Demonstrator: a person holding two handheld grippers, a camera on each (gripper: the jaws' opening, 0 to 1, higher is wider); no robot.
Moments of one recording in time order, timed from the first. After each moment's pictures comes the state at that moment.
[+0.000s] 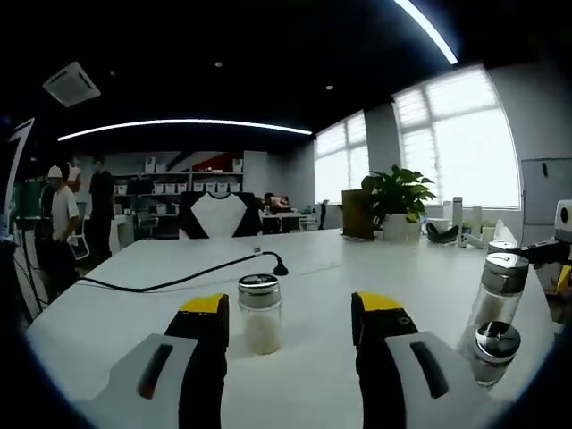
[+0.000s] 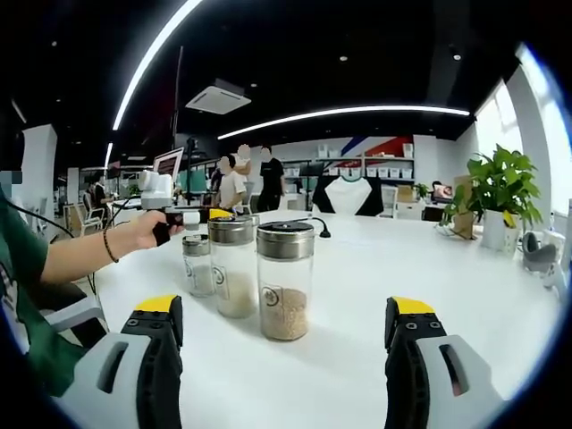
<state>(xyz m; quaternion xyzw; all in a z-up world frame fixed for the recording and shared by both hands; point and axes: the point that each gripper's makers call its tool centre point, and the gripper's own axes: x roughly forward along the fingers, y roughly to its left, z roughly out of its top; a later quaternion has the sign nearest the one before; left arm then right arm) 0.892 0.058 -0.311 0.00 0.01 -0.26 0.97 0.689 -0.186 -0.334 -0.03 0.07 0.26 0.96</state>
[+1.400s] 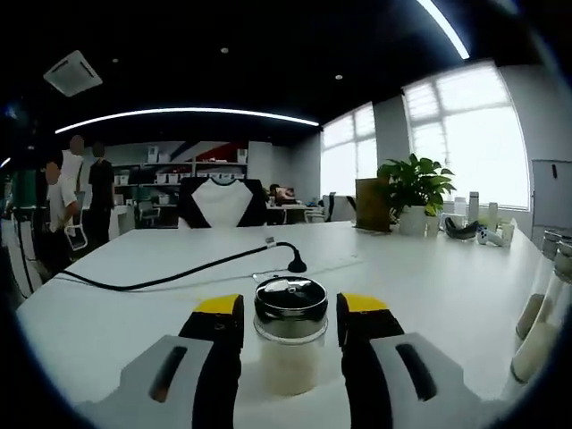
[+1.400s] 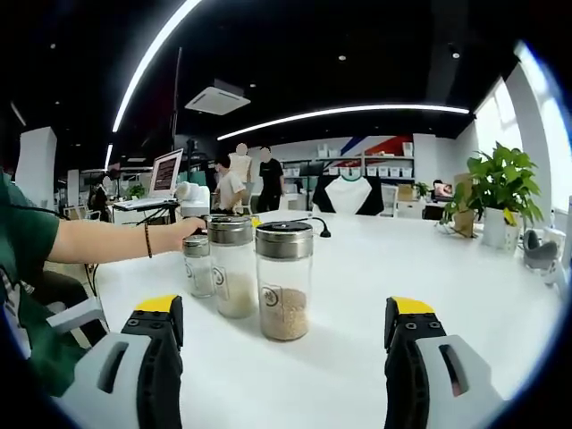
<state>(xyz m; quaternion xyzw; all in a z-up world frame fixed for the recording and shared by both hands) 0.971 0.055 -0.337 -0.04 0.03 -0.24 0.97 0.690 -0.187 -0.332 -0.02 0.07 0.26 0.96</state>
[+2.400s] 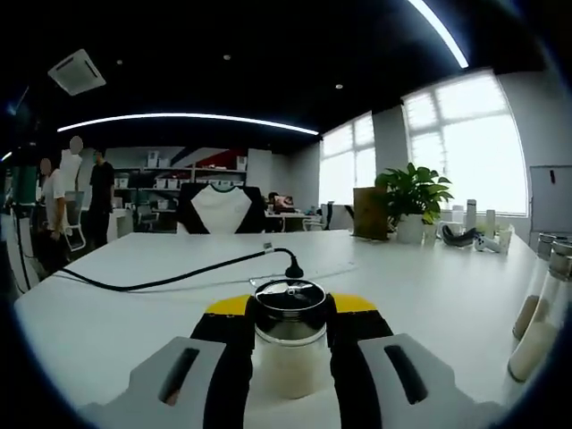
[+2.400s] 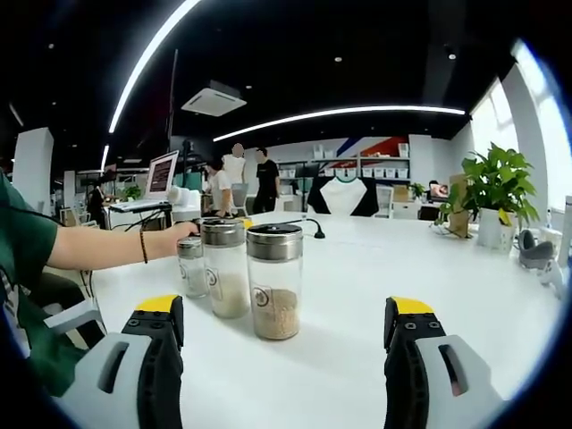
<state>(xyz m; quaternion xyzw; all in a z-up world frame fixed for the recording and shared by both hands) 0.960 0.054 -0.333 -0.01 0.01 -0.24 0.97 0.695 -0.202 -0.331 -0.02 0.07 0.25 0.97</state>
